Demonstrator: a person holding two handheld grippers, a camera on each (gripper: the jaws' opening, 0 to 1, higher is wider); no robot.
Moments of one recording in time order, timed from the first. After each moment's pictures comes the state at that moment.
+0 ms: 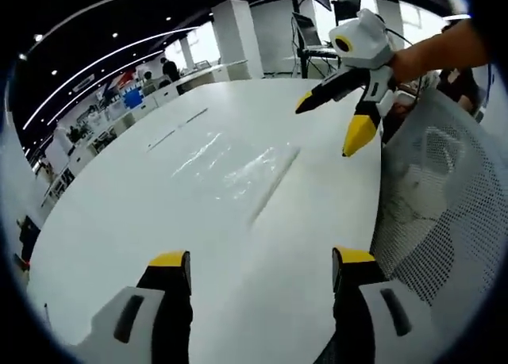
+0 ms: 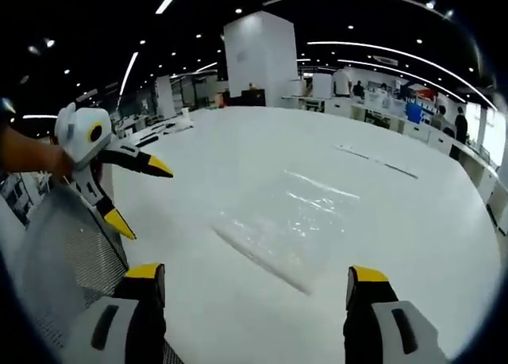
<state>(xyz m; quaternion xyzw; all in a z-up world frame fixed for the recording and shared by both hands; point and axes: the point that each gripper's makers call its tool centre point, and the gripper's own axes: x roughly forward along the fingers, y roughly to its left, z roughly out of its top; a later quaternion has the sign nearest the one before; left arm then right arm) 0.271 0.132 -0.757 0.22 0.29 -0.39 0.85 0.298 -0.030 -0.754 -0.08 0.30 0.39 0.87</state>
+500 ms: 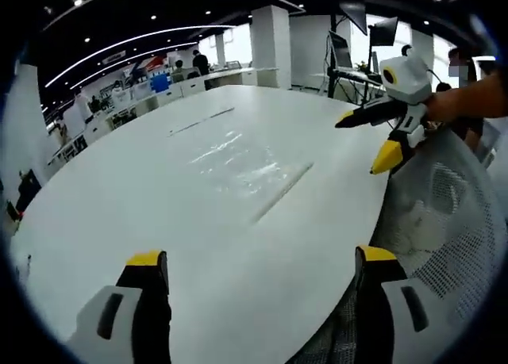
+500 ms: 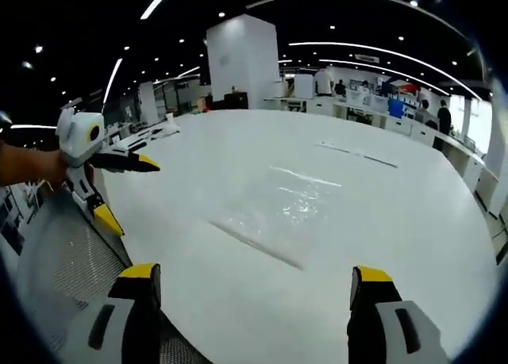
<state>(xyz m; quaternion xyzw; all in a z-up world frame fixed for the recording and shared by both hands) 0.263 0.141 -0.746 0.13 0.29 -0.34 0.88 0.274 -0.053 -0.749 -0.07 0.30 0.34 0.89</state>
